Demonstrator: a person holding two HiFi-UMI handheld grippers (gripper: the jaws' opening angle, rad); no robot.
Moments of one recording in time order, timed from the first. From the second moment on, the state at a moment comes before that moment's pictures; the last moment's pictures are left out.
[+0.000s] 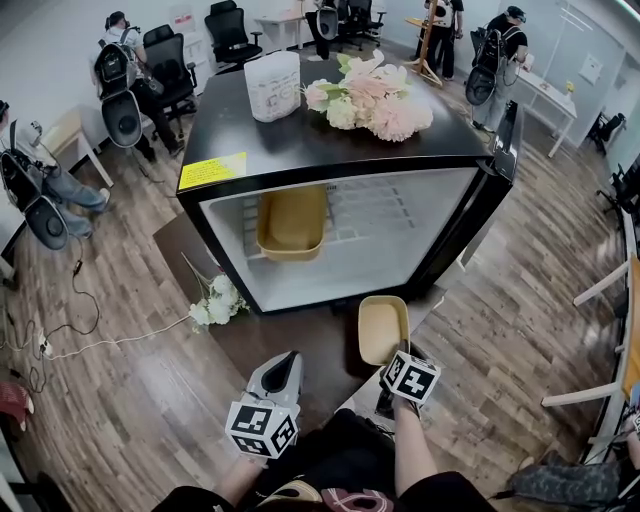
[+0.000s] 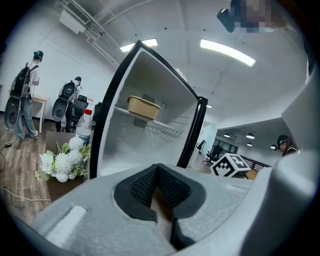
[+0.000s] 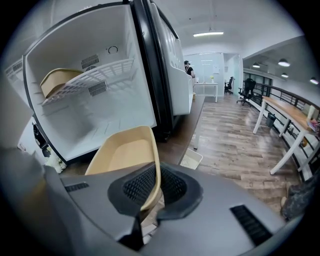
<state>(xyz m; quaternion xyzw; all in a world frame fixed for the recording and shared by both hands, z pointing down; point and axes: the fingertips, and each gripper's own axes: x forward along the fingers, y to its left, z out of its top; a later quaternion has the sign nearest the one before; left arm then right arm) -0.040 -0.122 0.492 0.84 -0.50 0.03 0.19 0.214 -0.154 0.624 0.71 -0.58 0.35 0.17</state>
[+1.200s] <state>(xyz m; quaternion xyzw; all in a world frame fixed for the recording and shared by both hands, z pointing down) -0.057 -0.130 0.502 0.82 -0.53 0.04 0.20 0.207 -0.162 0.670 0.70 -0.57 0.37 0.22</state>
